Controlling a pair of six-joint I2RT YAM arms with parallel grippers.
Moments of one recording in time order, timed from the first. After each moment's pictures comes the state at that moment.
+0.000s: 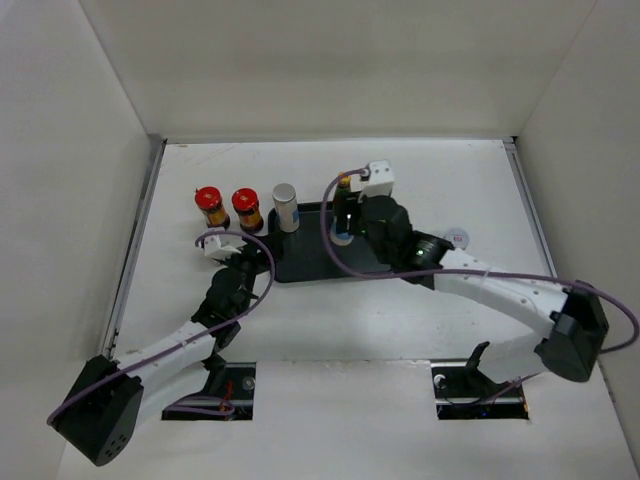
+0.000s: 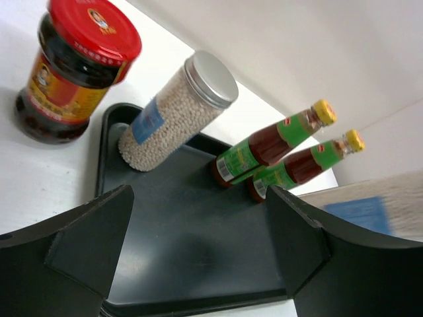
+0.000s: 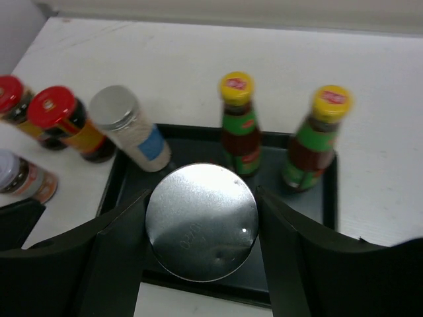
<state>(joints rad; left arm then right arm) -0.58 0.91 0.16 0.75 -0.47 -0.75 0.89 1.33 1.08 -0.03 0.59 0.31</state>
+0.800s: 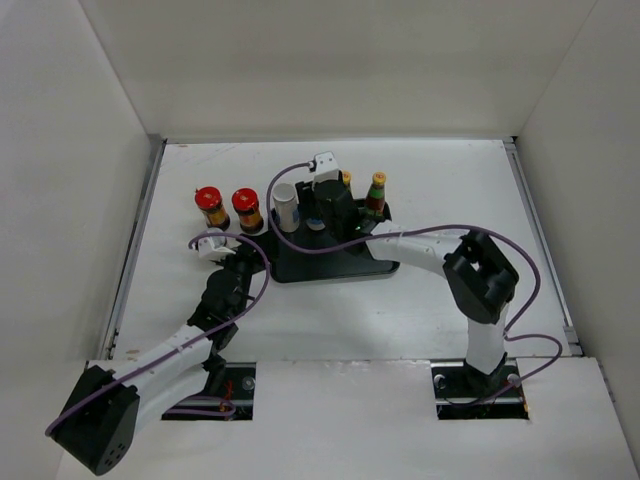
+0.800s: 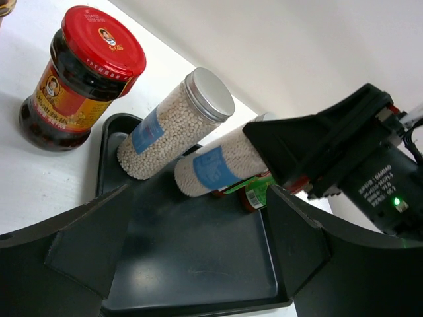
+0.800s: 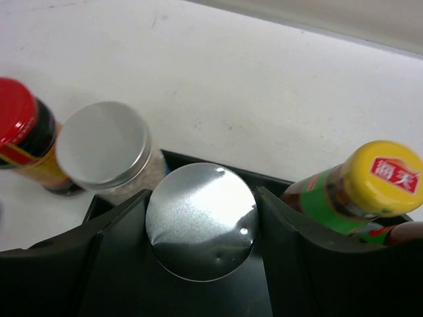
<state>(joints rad) -0.55 0.84 0.14 0.73 -0.46 -0.78 0.85 1.91 1.36 0.25 0.48 0.14</state>
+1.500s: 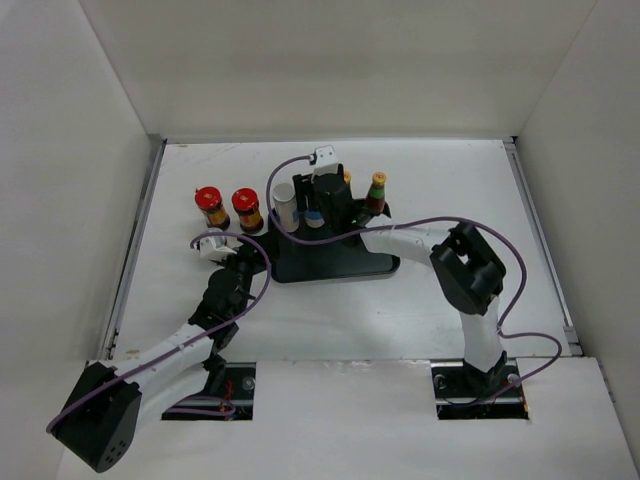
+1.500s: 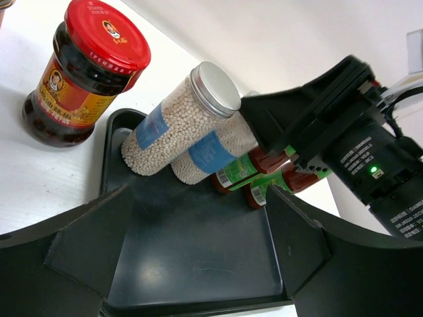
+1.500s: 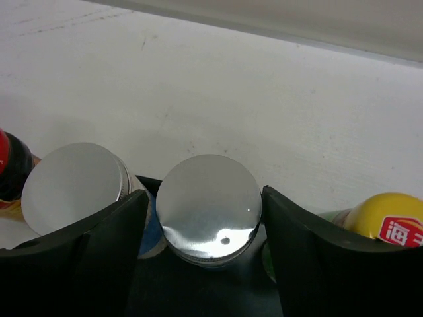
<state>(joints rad) -0.55 0.86 0.14 0.73 -0.46 -0.77 0.81 2.00 1.43 0.31 0.46 0.15</state>
